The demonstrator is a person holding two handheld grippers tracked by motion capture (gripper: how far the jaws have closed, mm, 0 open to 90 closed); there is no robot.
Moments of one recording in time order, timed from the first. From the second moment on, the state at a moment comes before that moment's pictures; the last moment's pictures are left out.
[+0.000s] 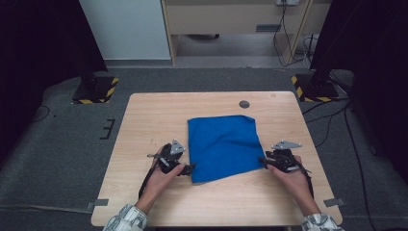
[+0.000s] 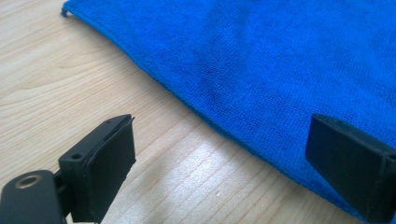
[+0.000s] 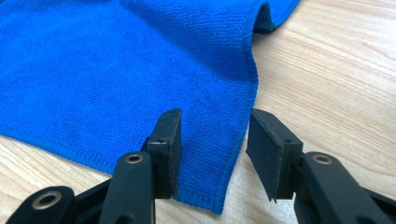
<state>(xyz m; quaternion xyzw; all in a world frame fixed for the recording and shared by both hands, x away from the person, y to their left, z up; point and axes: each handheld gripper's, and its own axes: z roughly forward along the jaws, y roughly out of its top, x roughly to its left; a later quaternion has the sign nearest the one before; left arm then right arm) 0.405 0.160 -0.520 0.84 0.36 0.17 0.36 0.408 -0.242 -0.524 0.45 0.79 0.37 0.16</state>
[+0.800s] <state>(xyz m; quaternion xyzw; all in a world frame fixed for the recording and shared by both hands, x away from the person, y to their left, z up) 0.408 0.157 -0.530 0.86 0.35 0.17 0.34 0.408 -0.237 -0.530 0.44 0.81 0.35 0.17</state>
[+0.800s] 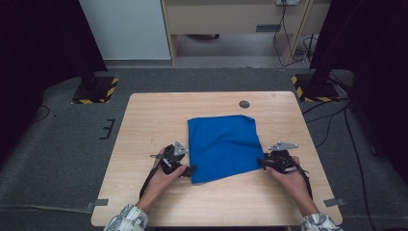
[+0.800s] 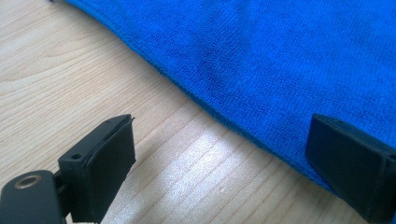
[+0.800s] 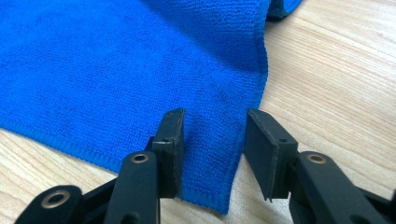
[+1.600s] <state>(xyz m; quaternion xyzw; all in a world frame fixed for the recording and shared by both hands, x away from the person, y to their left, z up) 0.411 0.160 -0.534 0.86 0.35 0.16 0.34 0.405 -0.229 -0.529 0.43 0.81 0.35 0.16</state>
